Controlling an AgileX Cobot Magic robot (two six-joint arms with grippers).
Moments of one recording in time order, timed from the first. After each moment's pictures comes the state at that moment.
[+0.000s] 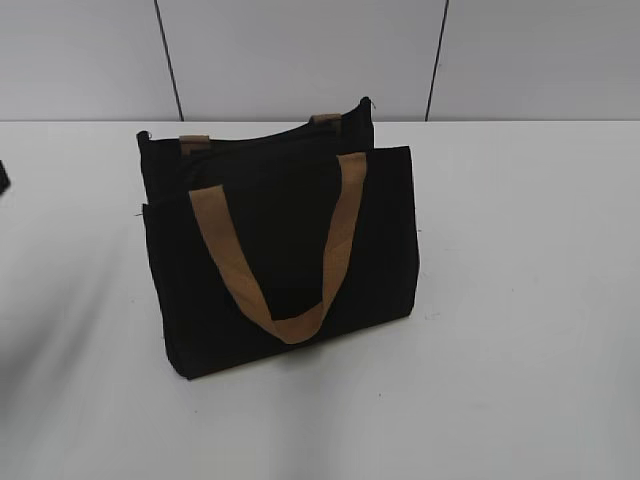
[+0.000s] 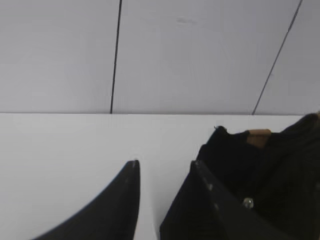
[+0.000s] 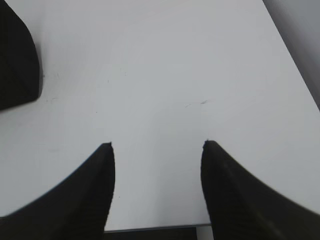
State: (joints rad) left arm -0.26 0.90 -0.21 0.06 -0.45 -0.09; right arm -0.03 -0.01 -0.49 0.02 1.10 0.00
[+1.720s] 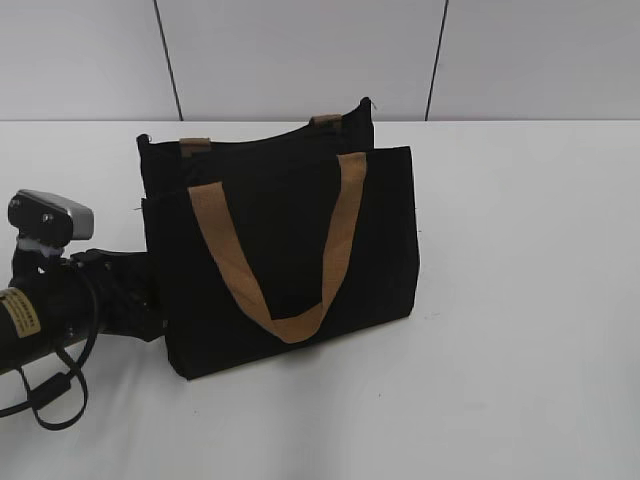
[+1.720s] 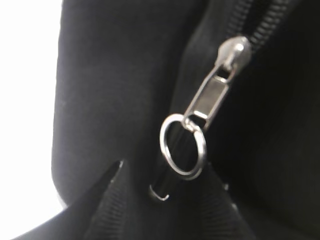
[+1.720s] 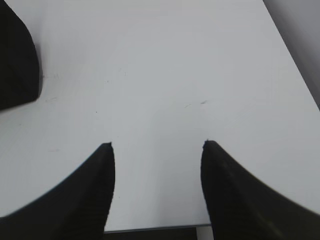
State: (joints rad) left arm -0.30 1.87 -0.34 0.37 -1.08 -0.09; right arm -0.03 -0.01 -0.49 0.02 1.10 0.01
